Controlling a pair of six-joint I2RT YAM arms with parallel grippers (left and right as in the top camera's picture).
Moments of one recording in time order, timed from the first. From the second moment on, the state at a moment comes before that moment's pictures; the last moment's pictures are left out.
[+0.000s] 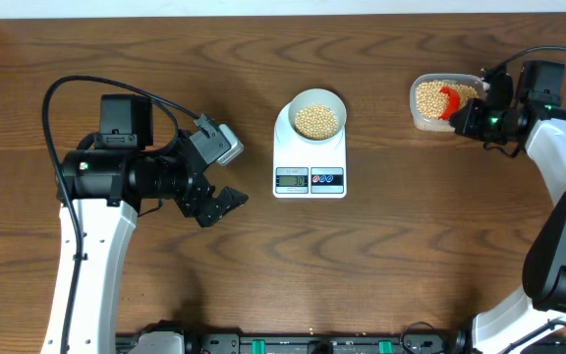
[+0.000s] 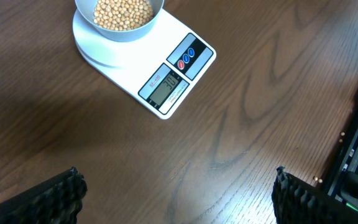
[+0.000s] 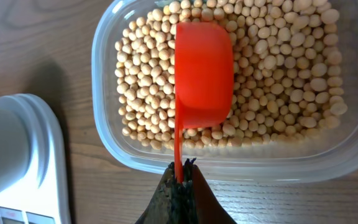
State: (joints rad) left arm -0.01 1.29 1.27 -1.20 0.62 0.82; right arm -0.22 1.83 1.26 -0.51 -0.48 0.10
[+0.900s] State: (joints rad) left arm -0.01 1.29 1.27 -1.20 0.62 0.82; right arm -0.37 1.84 1.26 -0.46 -0.78 0.16
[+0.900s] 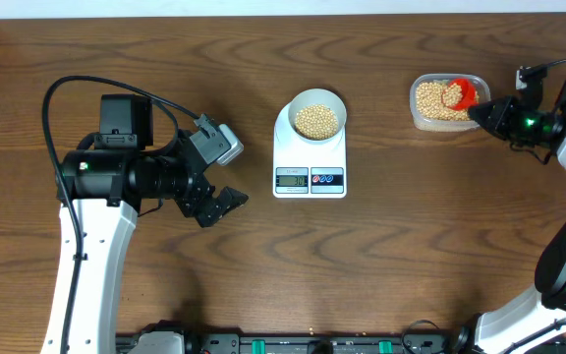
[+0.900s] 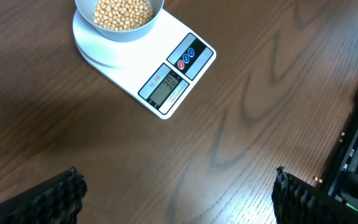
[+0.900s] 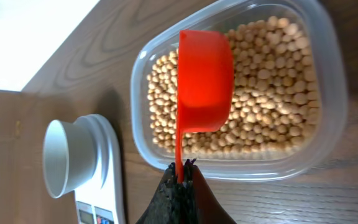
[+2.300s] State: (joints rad) left arm -0.01 1.29 1.27 -1.20 0.62 0.82; right arm -0.24 1.84 1.25 -0.24 -1.05 0.27
